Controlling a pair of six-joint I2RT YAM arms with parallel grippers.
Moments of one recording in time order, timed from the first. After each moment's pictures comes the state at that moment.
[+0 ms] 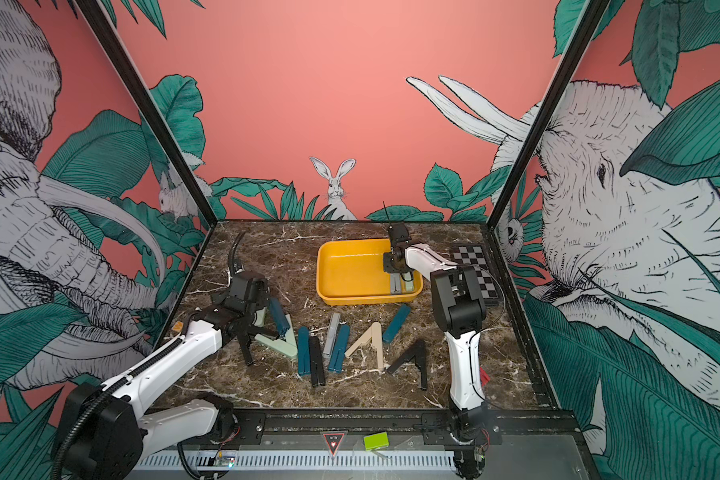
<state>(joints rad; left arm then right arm) -0.41 1.14 0.72 -0.36 -0.70 -0.37 0.32 2.17 1.65 -0.56 0.05 0.24</state>
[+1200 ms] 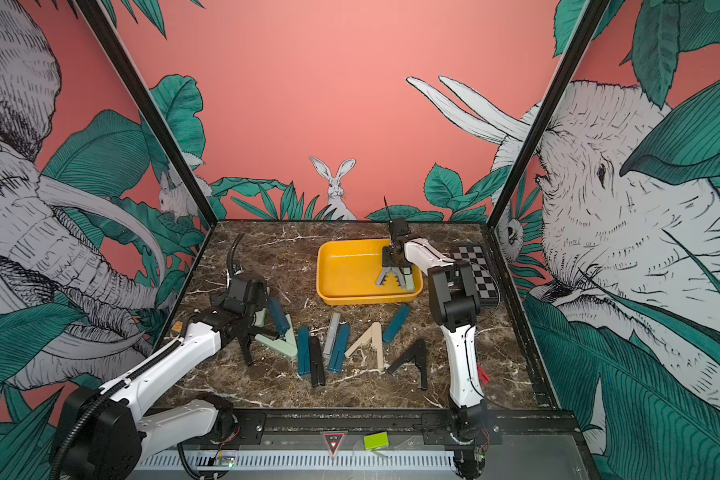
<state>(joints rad) -0.41 1.13 0.70 -0.36 -0.70 -0.37 0.30 2.27 1.81 -0.60 -0.01 0.24</state>
